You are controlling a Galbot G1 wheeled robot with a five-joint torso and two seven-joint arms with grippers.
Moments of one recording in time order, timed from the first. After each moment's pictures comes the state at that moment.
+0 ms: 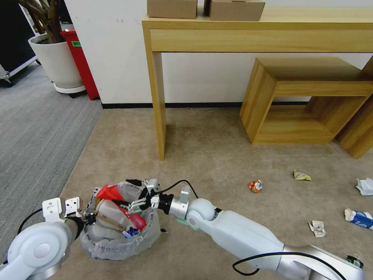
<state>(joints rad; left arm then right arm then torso) 1.60 -0.58 -0.61 -2.26 -1.59 0.51 -0.97 -0.56 1.23 -0.62 1.43 0.92 0.19 -0.52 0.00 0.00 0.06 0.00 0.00</state>
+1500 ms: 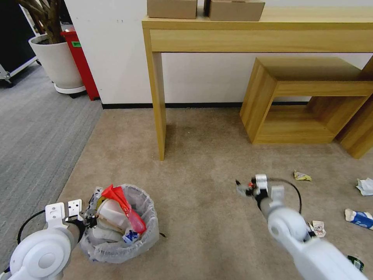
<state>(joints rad) 1.64 -0.65 -0.60 -2.29 -1.43 0.56 -0.93 -1.29 0.95 0.25 1.85 0.66 -0.42 0.45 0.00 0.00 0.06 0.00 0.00</state>
